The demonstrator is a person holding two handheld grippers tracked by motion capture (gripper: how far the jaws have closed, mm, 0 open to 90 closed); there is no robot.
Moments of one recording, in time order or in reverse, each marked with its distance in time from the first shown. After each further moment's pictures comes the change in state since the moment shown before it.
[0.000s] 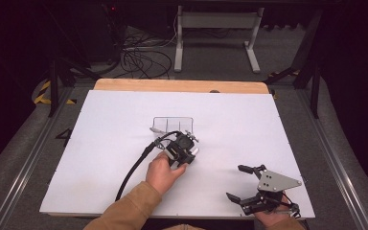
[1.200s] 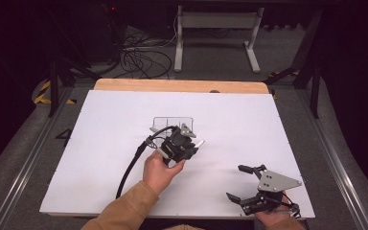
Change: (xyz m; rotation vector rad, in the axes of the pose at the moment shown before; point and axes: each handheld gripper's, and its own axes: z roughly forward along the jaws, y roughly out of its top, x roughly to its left) left arm -0.007 0.001 -0.054 -0.231 -0.054 0.064; right arm 0.000 0.000 -0.001 -0.001 0.000 -0.004
